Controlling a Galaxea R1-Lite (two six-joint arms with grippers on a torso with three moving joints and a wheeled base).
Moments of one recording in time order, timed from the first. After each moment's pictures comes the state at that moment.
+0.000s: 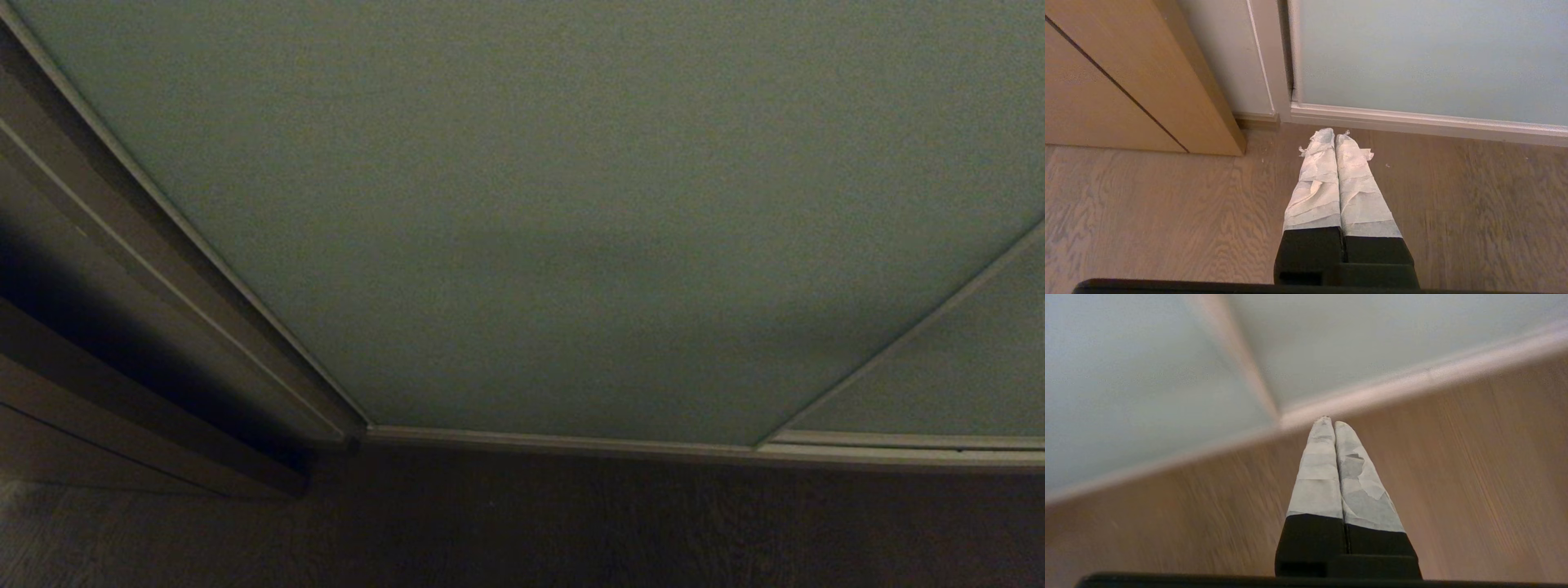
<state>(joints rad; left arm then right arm) -0.02 0.00 -0.02 0.03 0.00 -0.01 -0.68 1.04 -0.83 0.08 0.36 0.04</state>
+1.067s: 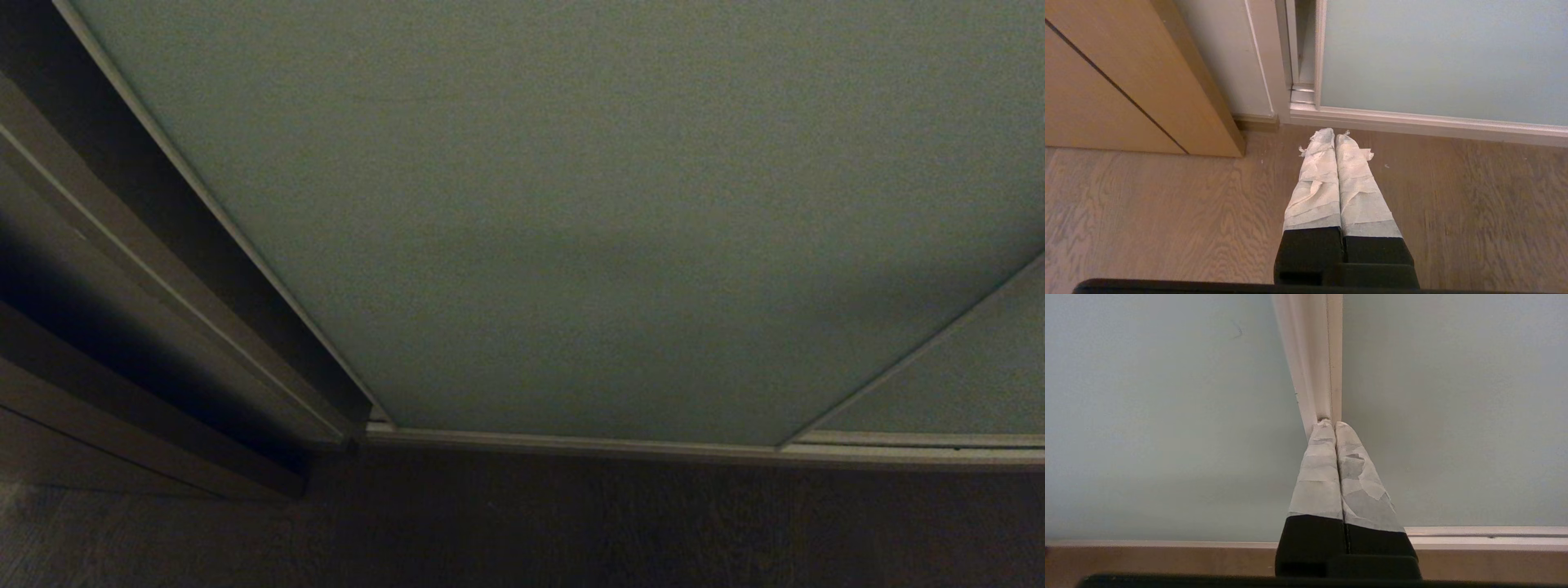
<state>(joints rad) -0.02 0.00 -0.02 0.03 0.00 -0.01 -0.57 1.36 -0.99 -0.44 0.59 0.13</state>
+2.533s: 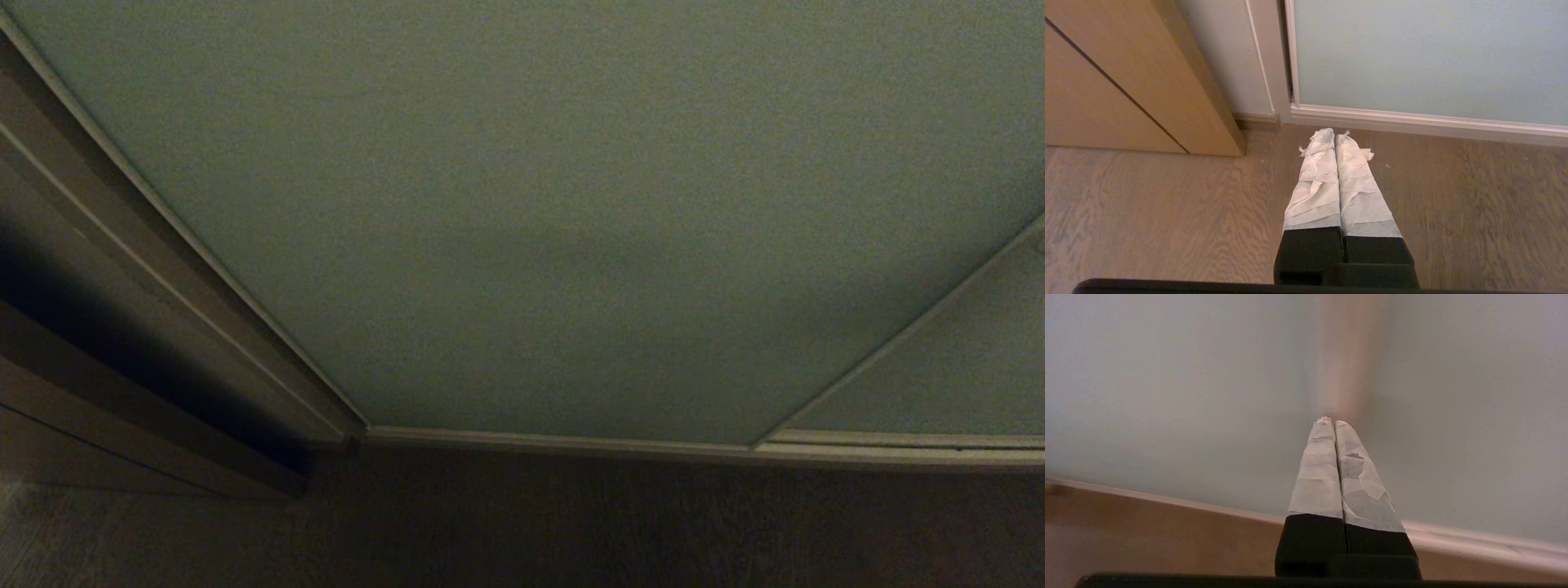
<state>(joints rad) -0.02 0.00 -0.02 0.03 0.00 -0.01 -0.47 1.30 -0.85 -0.45 0.56 0.00</state>
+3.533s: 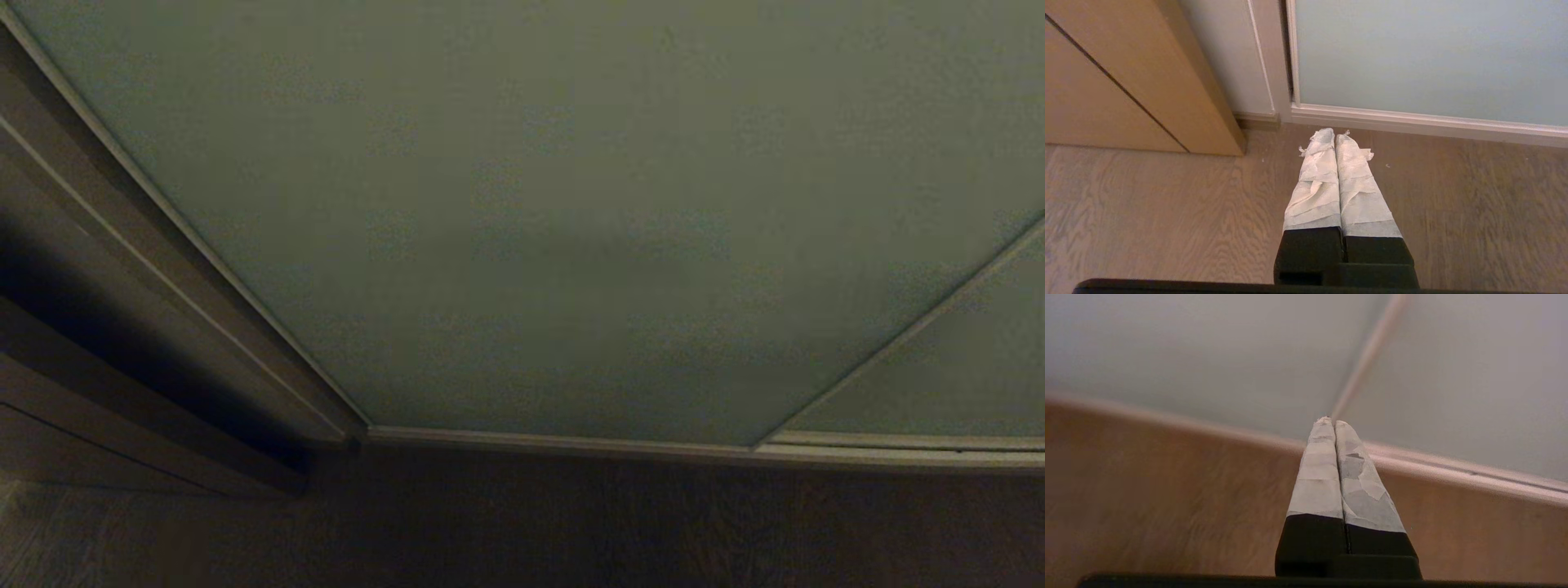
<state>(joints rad) -0.02 0.00 -0.02 0.03 0.00 -0.01 -0.35 0.83 -0.50 -0.18 0.37 -0.18</state>
